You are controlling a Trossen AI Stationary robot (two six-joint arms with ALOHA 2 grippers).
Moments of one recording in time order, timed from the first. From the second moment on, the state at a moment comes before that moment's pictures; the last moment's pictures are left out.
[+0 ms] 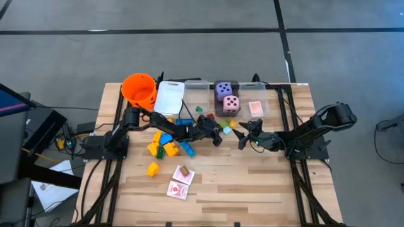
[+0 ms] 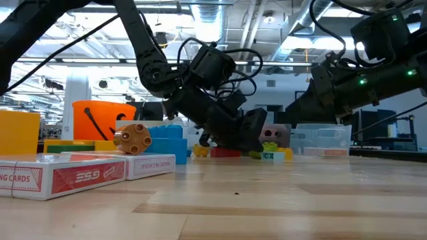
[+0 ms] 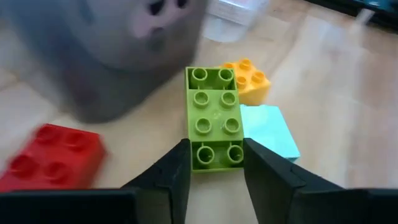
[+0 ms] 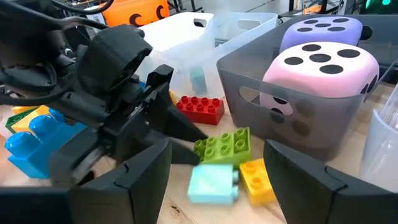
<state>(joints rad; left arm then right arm) 0.06 2.21 1.11 0.55 -0.39 -0.36 0.15 1.43 0.16 0.89 0.76 0.50</state>
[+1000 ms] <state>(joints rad) -0.07 2.21 1.11 0.44 -0.38 -0.36 0.17 1.43 0.16 0.84 0.76 0.55</state>
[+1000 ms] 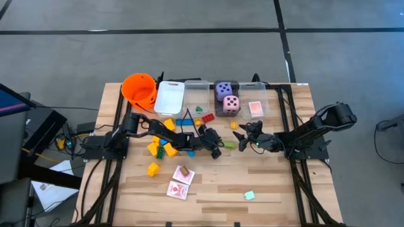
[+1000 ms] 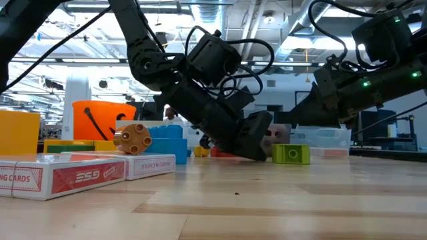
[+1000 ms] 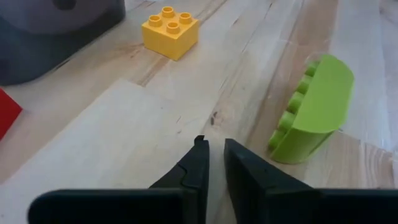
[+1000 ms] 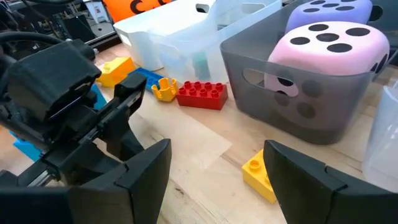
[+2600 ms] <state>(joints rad) -0.05 2.12 1.11 0.43 -0.20 -0.07 0.17 1.43 0.16 0.80 0.76 0.58</state>
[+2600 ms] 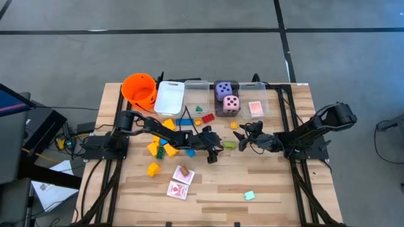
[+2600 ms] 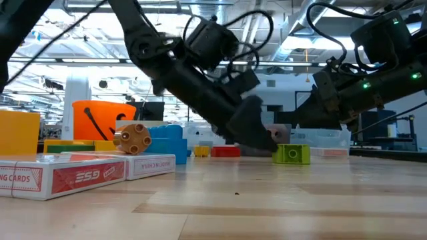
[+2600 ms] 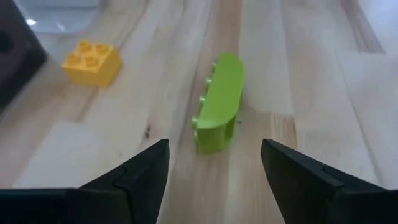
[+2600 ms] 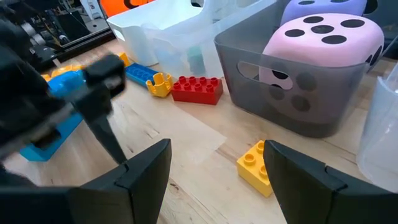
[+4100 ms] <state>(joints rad) -0.04 2.23 1.28 0.40 -0.13 -0.08 0.17 1.43 0.16 0.78 0.76 0.58</state>
